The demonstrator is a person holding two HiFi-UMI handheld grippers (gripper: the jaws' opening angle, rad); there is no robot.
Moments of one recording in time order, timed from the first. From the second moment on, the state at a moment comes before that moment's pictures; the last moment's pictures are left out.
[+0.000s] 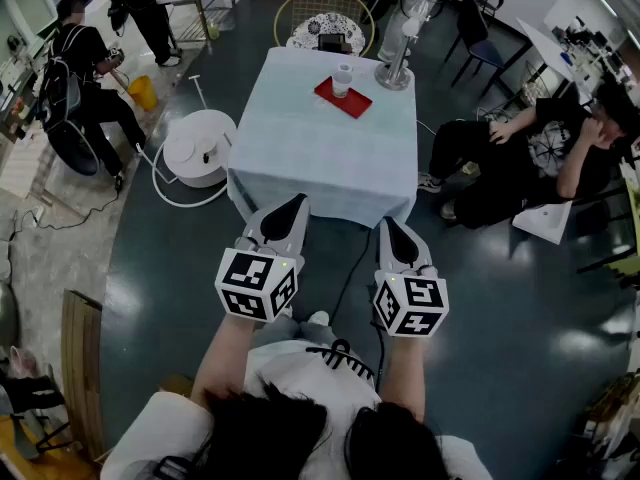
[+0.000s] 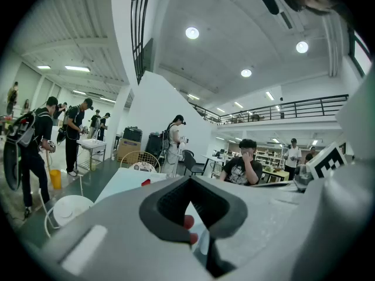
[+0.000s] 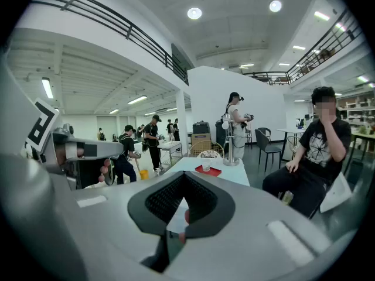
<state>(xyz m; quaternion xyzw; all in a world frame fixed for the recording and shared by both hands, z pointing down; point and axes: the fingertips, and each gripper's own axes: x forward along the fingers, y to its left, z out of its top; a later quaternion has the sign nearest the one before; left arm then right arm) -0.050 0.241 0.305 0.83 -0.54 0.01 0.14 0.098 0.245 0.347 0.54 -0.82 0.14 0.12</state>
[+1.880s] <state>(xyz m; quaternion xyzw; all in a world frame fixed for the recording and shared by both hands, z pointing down) -0.097 0.043 0.330 0.83 -0.53 0.01 0.17 0.040 0.051 0.332 0.50 -0.85 0.12 0.08</state>
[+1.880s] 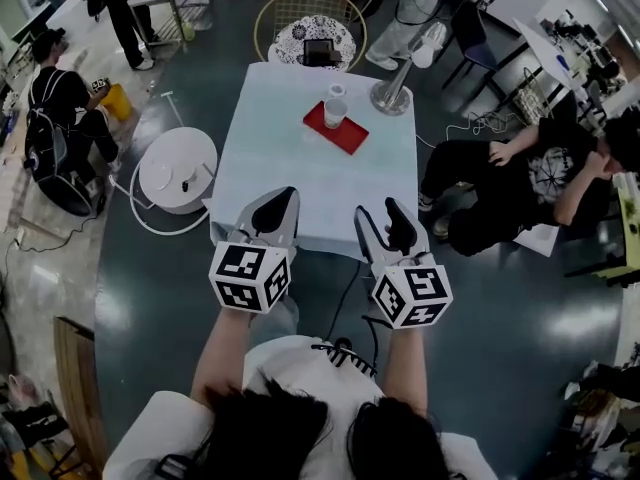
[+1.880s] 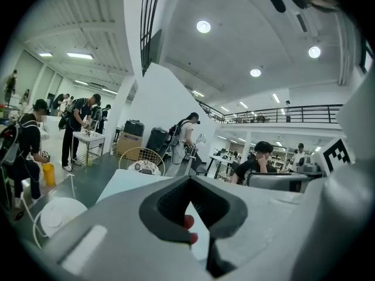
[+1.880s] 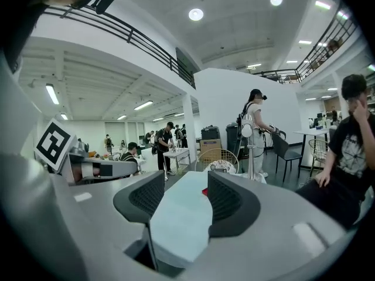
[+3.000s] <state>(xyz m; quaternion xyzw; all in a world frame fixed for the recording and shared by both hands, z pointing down) -0.128 -0.101 0.367 0.85 -0.48 0.06 0.19 -0.015 -0.113 0.363 0.53 -0.84 0.10 0.10</state>
